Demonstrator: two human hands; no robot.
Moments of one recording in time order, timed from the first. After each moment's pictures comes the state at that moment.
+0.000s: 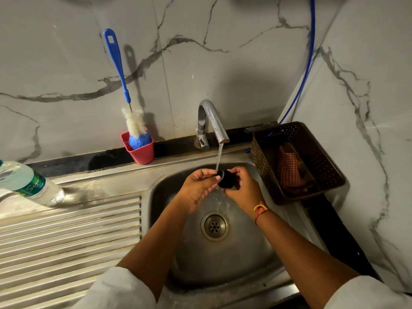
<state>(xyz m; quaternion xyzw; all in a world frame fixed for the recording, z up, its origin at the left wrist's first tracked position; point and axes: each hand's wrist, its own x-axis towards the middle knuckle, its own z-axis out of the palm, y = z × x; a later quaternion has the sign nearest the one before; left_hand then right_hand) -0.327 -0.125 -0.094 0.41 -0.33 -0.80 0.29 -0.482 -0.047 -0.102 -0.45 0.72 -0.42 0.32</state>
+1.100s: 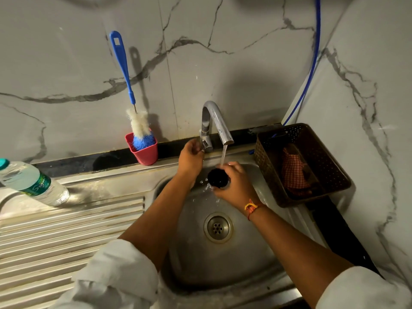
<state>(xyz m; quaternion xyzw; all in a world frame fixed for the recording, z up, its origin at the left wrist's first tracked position) -0.341 -0.186 -0.062 0.56 -0.52 -0.57 0.32 -0.458 -0.070 -0.079 -0.57 0.73 -0.31 0.22</state>
